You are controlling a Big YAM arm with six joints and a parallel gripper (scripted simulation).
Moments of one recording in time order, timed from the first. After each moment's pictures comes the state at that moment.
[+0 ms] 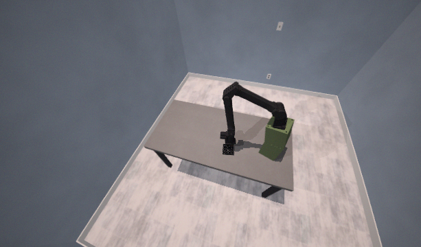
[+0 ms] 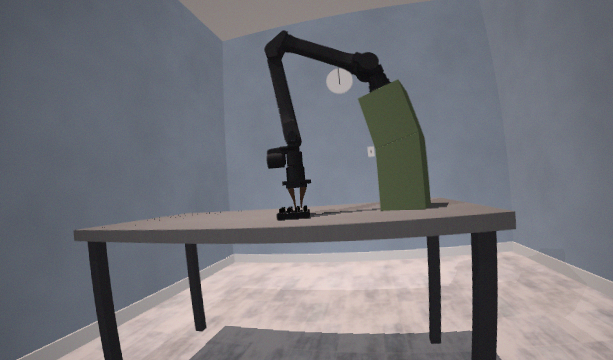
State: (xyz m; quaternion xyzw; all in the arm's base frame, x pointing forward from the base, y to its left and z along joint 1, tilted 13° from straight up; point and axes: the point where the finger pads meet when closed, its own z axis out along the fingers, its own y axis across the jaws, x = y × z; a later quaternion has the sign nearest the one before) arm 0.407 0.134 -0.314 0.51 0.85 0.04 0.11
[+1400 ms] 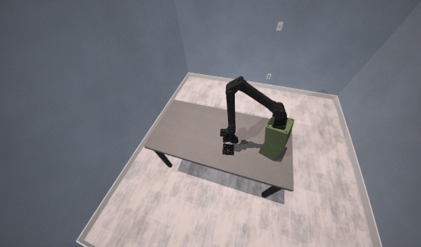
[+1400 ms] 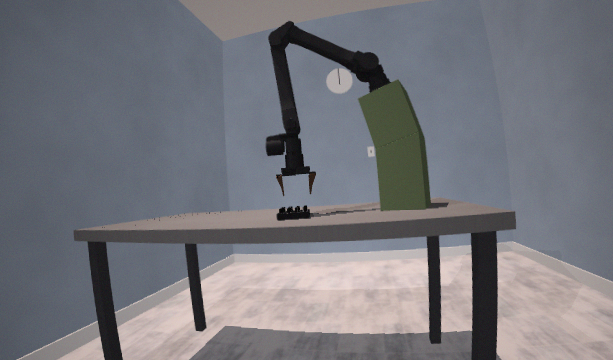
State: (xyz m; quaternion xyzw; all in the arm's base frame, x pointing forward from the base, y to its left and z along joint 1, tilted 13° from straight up) arm 0.397 0.136 -0.268 0.51 0.85 0.04 0.11
